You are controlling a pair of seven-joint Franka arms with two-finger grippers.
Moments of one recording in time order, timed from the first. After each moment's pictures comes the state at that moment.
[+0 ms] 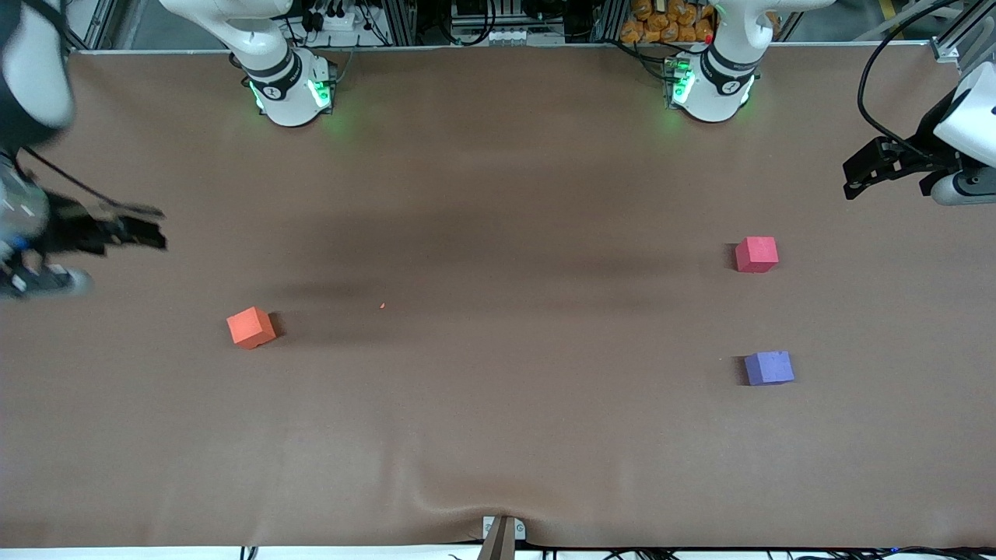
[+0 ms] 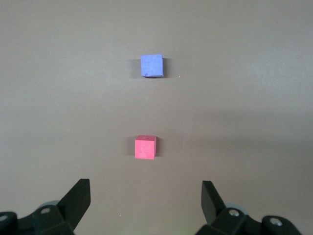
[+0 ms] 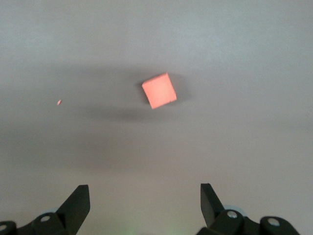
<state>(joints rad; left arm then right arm) -0.03 -0.04 -0.07 -1.57 0.06 1.54 -0.12 -0.01 0.26 -0.02 -1.53 0.04 1.59 -0.11</state>
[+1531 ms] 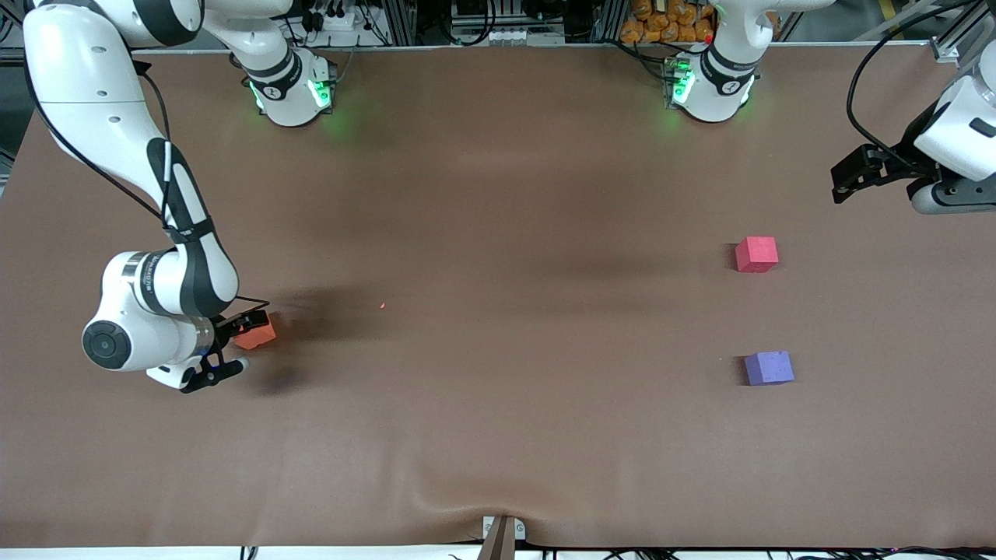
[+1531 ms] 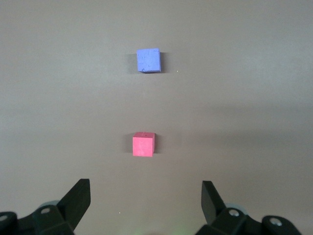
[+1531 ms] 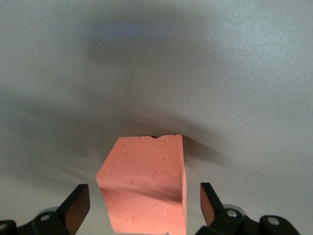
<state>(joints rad) -0.04 -0.03 -0.08 -1.59 0.06 1.54 -0.12 0.00 0.68 -0.02 -1.62 0.04 1.98 -0.40</state>
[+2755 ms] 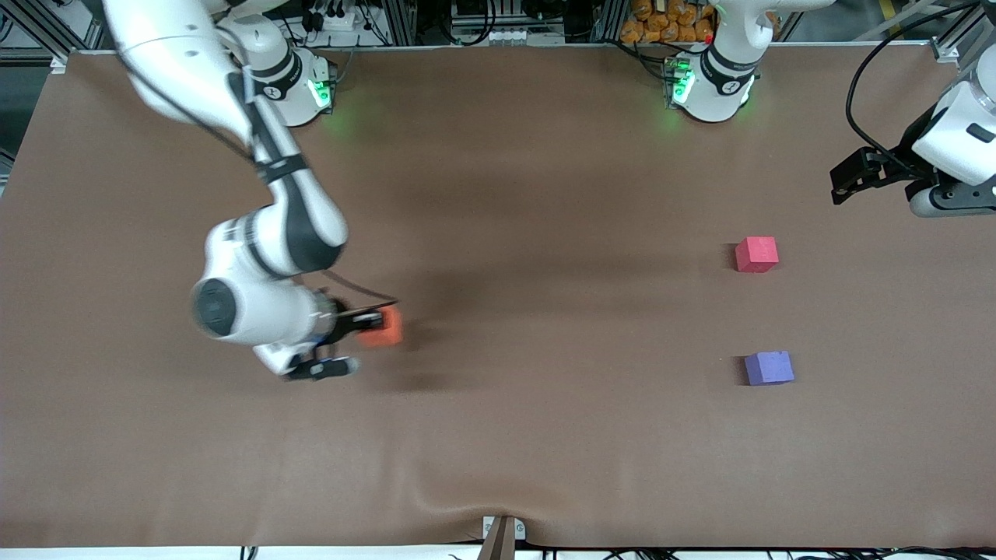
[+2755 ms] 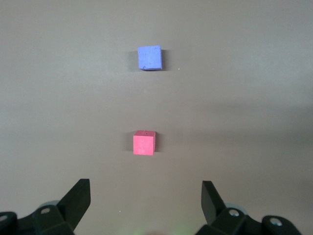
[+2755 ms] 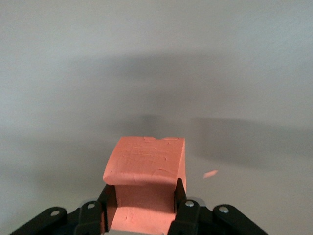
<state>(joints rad) -0.04 -0.03 -0.07 -1.60 0.06 1.54 -0.12 0.39 0.61 -0.01 -1.50 0.43 2.00 0.20</state>
